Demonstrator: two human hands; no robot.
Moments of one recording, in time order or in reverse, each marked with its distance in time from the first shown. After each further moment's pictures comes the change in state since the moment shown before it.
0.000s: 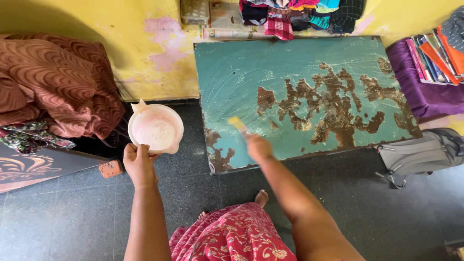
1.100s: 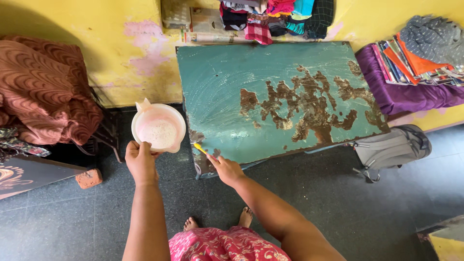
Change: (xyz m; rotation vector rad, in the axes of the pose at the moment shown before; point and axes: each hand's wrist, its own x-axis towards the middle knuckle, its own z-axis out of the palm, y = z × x) left_hand -0.009 -0.025 0.026 0.025 -0.064 -0.037; right_hand -0.072 -0.115 -0.073 0.262 -0.374 0.099
